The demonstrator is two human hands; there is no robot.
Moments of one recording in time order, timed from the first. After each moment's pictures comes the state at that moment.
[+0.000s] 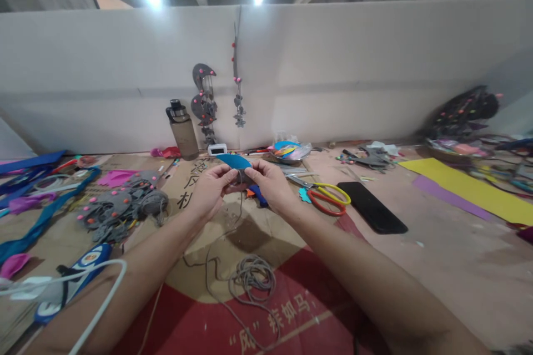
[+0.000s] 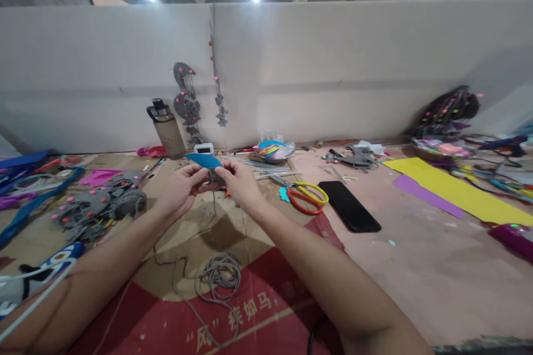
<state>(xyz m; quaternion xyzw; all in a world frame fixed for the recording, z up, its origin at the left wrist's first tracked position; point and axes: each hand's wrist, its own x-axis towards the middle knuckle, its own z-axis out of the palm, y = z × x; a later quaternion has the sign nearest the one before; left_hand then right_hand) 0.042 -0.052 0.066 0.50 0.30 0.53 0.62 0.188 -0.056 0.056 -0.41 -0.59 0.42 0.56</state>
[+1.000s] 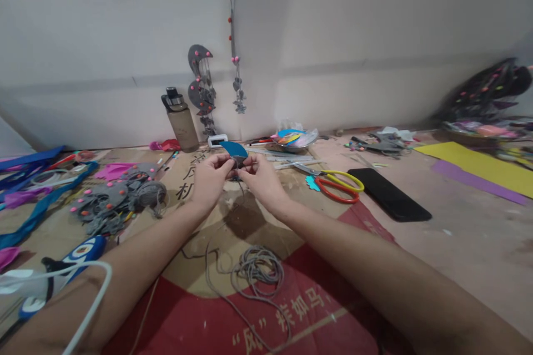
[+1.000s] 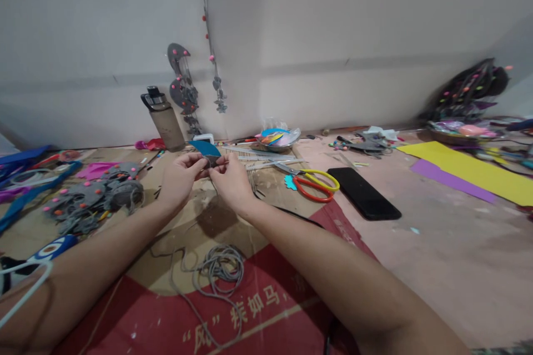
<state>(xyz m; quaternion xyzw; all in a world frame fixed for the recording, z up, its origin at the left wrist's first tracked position) 0.043 -0.035 0.032 0.57 0.37 0.58 0.45 0.164 -0.053 0.018 -0.47 -0.56 0.37 0.57</state>
